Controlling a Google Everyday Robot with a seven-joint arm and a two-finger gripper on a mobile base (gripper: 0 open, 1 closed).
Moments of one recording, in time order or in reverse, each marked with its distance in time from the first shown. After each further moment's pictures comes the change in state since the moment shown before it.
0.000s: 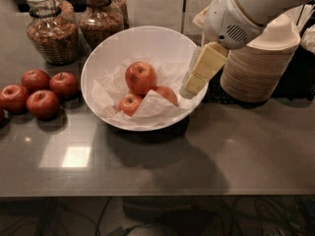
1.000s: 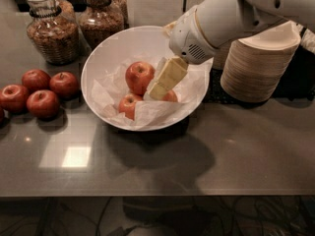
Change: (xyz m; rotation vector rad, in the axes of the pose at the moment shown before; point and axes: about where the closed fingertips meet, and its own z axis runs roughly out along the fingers) arm -0.045 0.006 0.066 -0.041 -0.201 -0.008
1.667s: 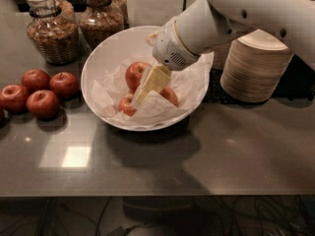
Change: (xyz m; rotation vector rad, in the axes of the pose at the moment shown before) arm -0.008 0.006 0.041 -0.069 -0.013 -0.035
